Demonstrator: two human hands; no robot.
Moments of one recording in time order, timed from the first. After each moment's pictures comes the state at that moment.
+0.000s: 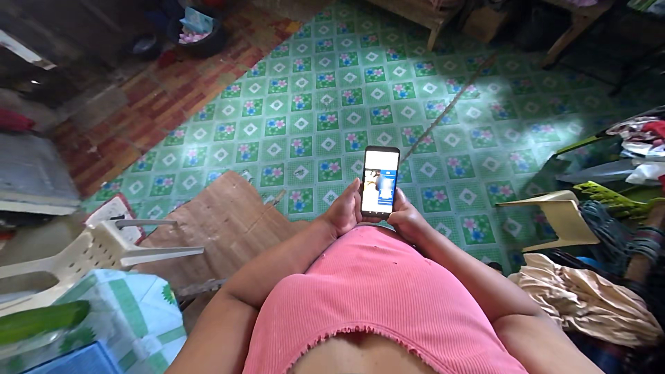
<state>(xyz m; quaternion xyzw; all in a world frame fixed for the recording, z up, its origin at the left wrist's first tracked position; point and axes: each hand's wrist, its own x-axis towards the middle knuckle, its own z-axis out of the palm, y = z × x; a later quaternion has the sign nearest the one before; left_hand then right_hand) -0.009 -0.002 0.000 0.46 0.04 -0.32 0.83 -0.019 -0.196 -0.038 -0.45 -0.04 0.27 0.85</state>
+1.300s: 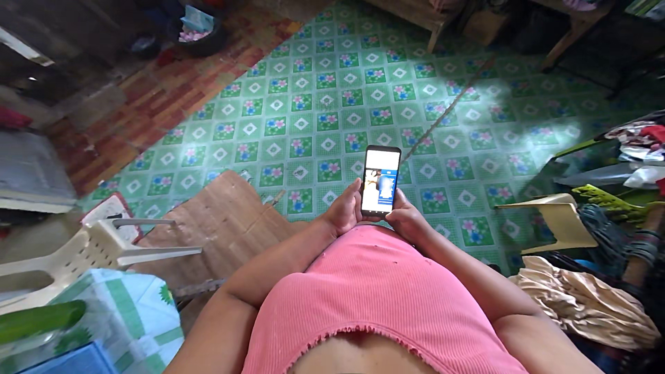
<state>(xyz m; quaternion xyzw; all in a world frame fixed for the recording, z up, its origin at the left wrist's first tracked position) -0.005 0.000 0.002 0.46 0.02 -0.32 0.83 -0.015 -0.194 -0.038 -0.41 -0.05 0.27 0.87</state>
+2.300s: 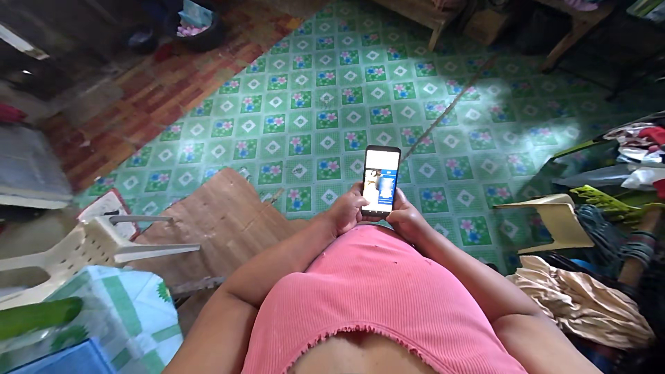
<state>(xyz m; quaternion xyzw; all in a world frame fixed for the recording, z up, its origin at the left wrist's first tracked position) -0.005 -0.006 0.001 0.49 0.10 -0.31 0.81 -0.015 -0.194 -0.039 -0.42 -0.04 0.27 0.86</state>
